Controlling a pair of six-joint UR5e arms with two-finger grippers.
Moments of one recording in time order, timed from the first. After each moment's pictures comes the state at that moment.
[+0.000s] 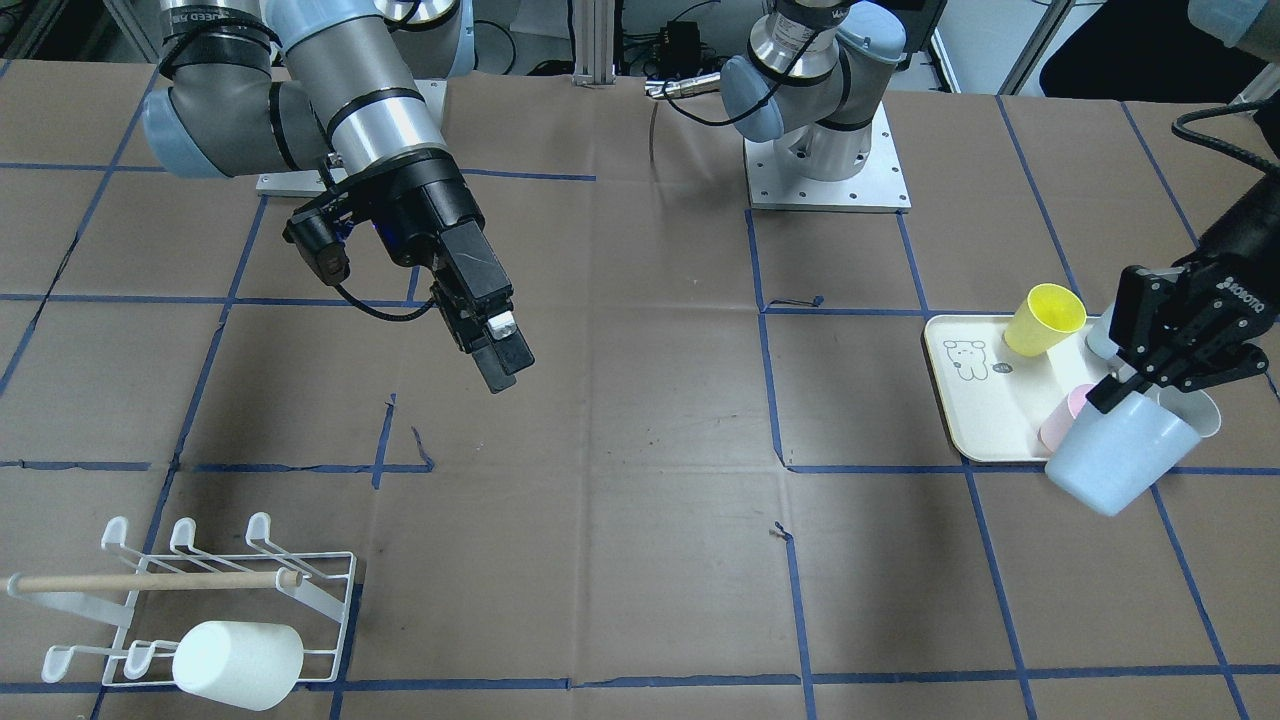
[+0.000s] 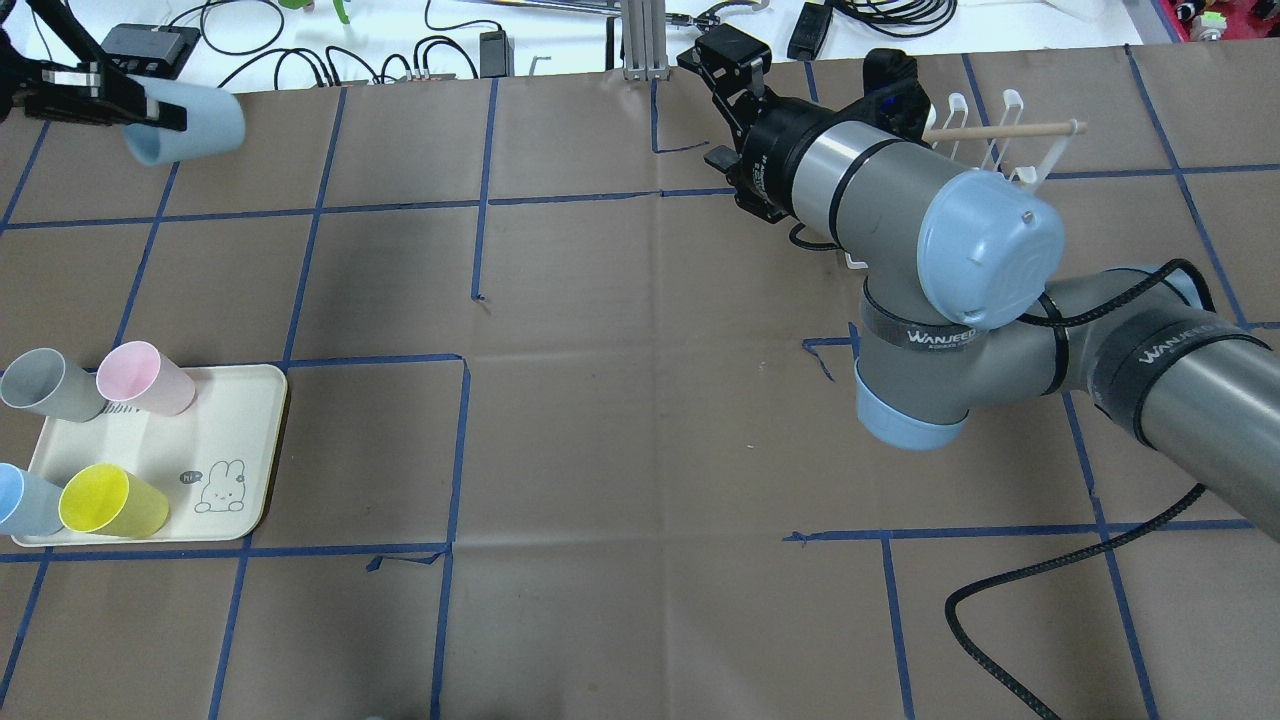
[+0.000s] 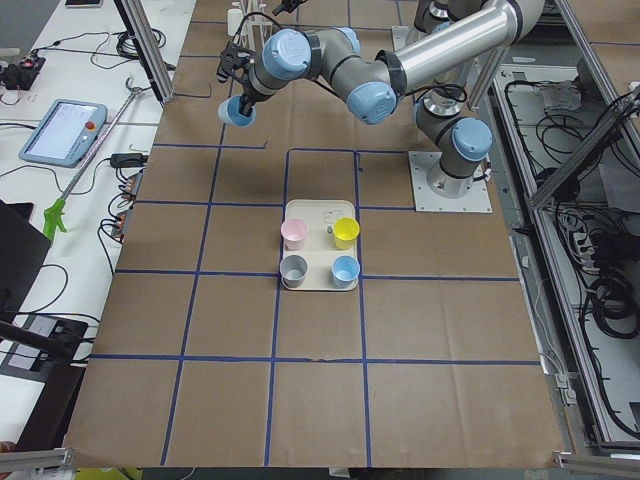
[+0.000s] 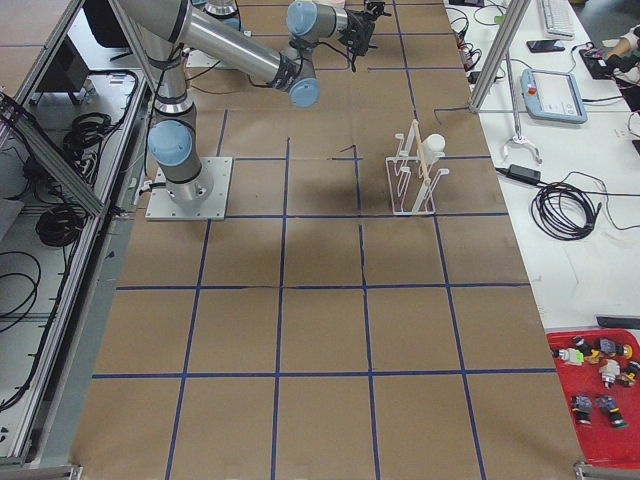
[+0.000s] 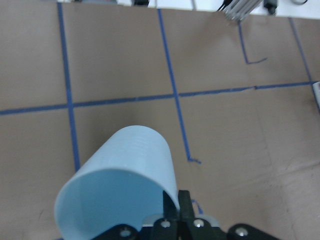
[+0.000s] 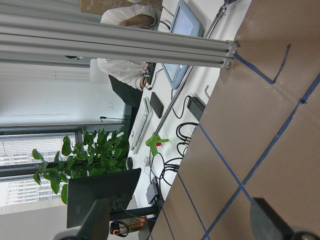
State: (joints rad) left arm -1.07 -1.66 -1.61 -1.23 0.81 0.71; right arm 1.72 -1.40 2.03 -3.34 -1.21 1.37
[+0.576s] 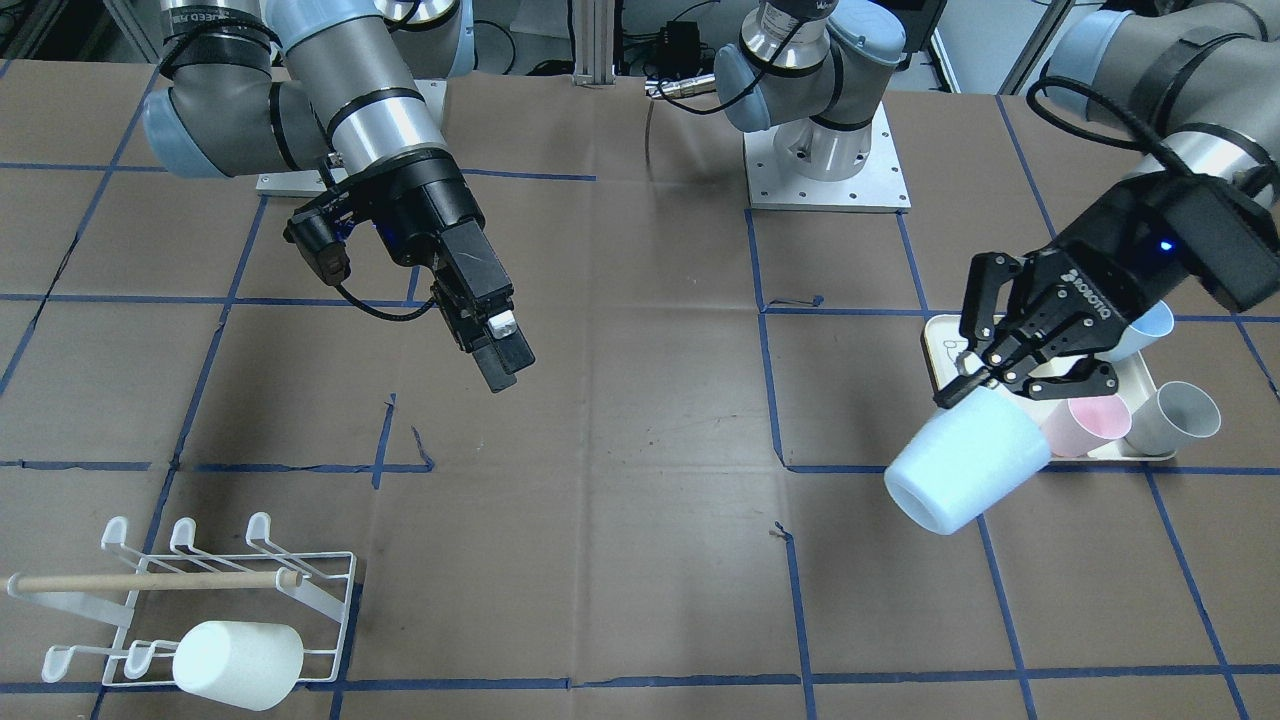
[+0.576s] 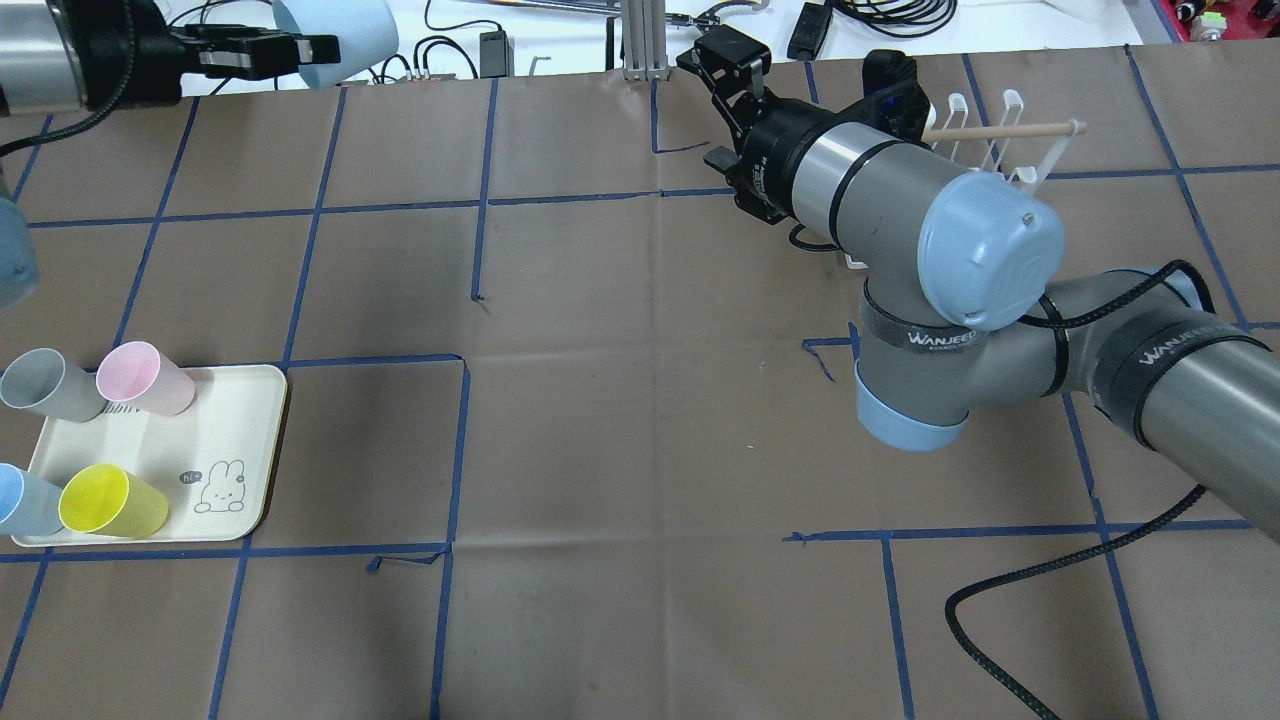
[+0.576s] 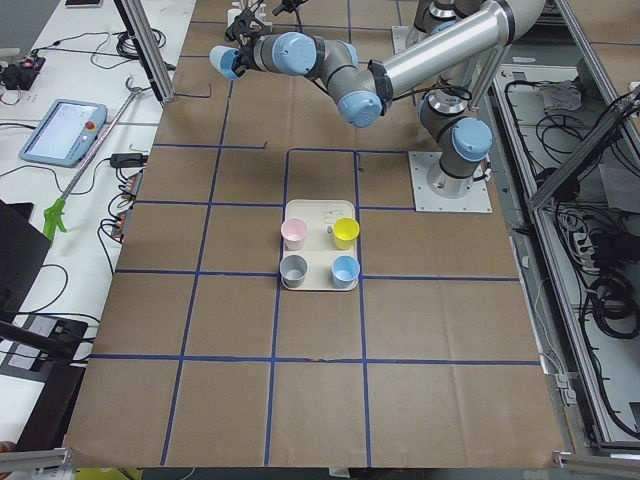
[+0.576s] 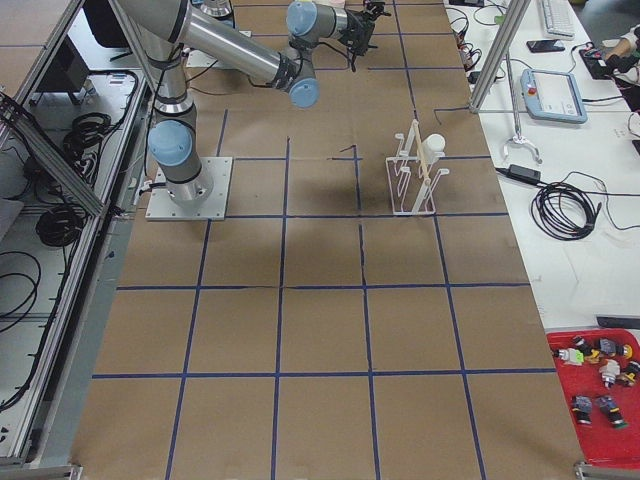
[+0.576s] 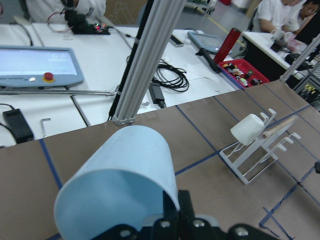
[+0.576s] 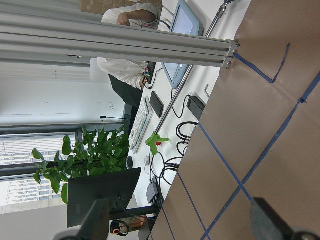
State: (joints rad) left arm -1.19 -1.66 -1.81 -0.82 0.51 0.72; right arm 1.72 -1.41 2.04 -3.34 -1.21 1.37
